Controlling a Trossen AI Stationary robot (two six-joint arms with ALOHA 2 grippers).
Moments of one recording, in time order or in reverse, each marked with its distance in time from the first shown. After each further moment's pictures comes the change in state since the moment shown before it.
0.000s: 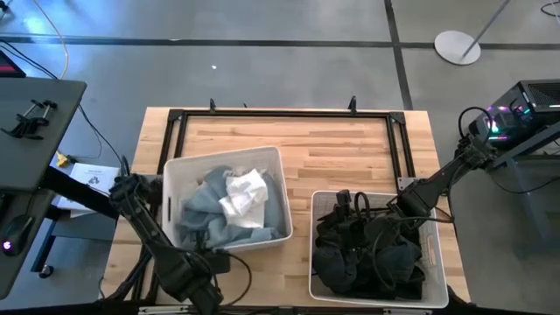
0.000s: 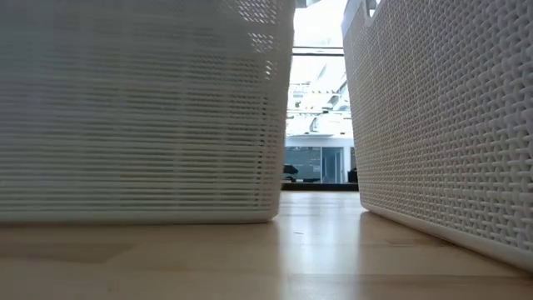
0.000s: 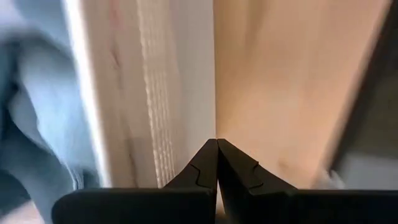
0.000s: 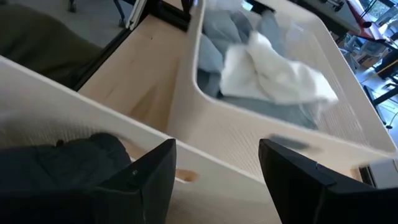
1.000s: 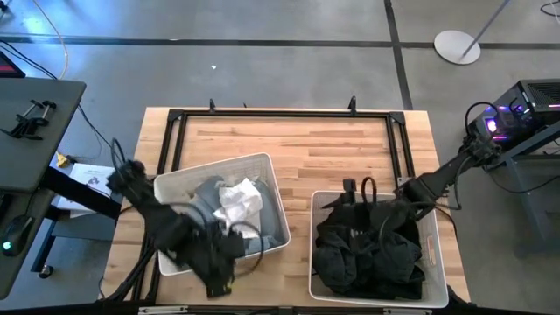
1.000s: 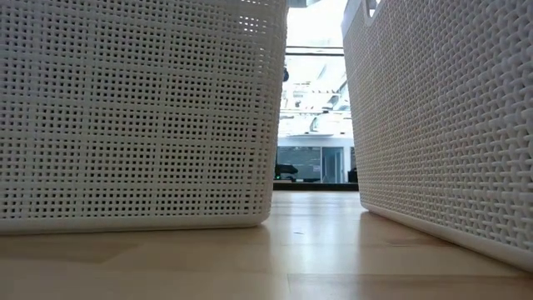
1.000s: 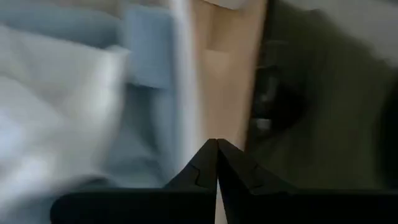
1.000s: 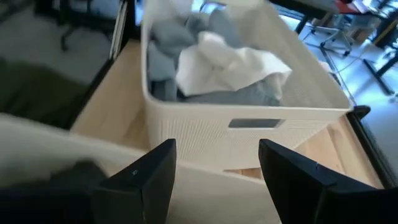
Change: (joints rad) left arm 0.151 -0.182 0.161 0.229 0.006 0.121; right arm -0.056 -0.085 0.000 -0.015 -0.013 0.148
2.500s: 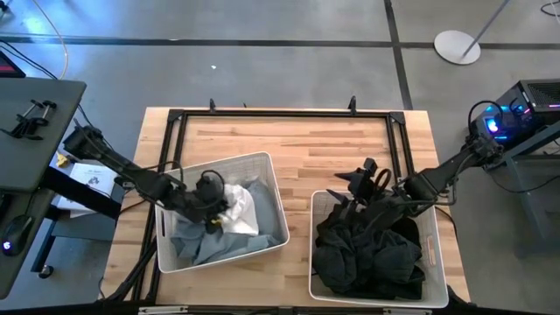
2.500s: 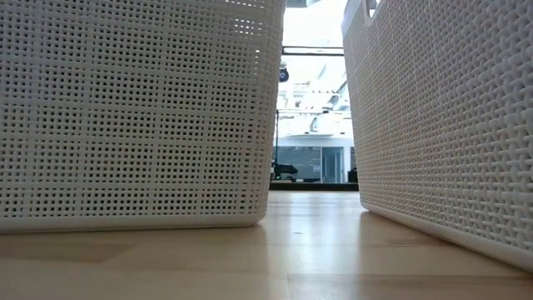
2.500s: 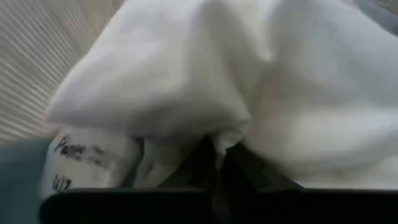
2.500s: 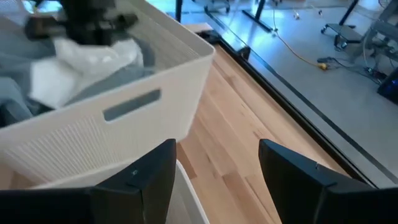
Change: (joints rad) left arm 0.185 -0.739 -1.282 0.761 -0.281 0.089; right arm -0.029 -0.018 0.000 -0.272 0.401 0.483
